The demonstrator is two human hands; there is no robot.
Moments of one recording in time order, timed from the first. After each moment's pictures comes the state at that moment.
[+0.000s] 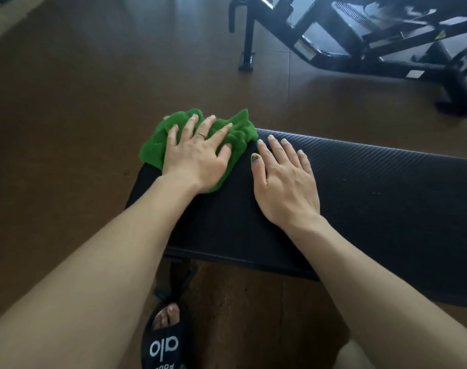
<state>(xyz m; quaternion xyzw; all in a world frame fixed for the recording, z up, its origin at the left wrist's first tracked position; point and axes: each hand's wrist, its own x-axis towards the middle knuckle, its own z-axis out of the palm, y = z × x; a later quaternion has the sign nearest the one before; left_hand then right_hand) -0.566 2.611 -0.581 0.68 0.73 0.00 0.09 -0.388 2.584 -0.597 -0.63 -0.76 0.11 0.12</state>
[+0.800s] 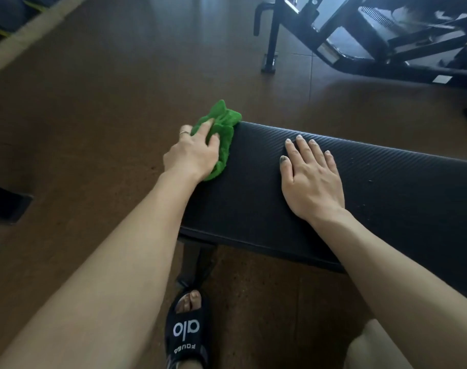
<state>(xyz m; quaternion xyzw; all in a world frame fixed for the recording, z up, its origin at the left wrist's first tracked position) -0.626 2.595 -0.574 0.53 0.82 0.10 0.19 -0.391 2.585 -0.592 -0.64 -0.76 0.11 0.07</state>
